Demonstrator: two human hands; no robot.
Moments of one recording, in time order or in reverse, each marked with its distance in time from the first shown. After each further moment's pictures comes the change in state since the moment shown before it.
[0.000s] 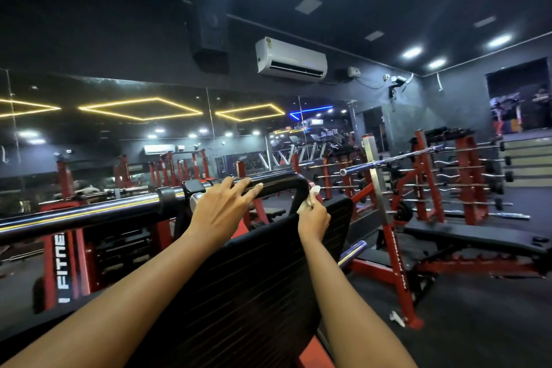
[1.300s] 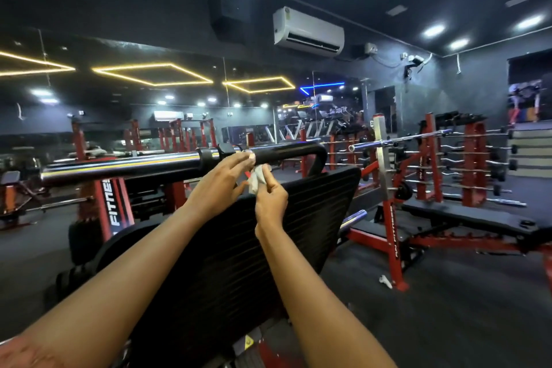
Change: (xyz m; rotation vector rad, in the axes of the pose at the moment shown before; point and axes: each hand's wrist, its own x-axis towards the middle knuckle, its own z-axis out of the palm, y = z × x) left_hand -0.090 -0.027 -0.072 -0.564 -0.133 -0.243; right_hand -0.187 -0.070 0.031 0.511 -0.281 0.069
